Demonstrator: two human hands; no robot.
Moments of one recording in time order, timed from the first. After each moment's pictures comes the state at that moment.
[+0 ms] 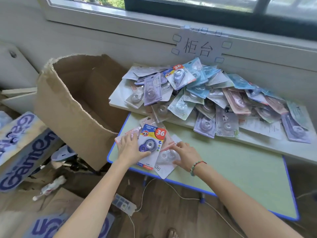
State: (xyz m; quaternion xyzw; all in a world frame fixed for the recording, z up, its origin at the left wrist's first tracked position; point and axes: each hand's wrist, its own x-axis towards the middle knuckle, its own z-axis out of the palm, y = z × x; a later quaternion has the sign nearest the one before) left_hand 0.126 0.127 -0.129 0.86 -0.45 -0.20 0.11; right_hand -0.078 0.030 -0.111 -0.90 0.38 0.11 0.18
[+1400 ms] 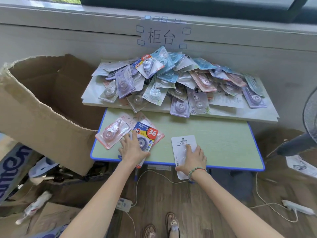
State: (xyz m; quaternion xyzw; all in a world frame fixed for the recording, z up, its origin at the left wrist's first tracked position) left_hand 0.047 0.129 -0.121 0.85 -0.47 -0.24 0.08; right_hand -0.162 0.101 -0.132 -0.70 0.68 0.10 0.21
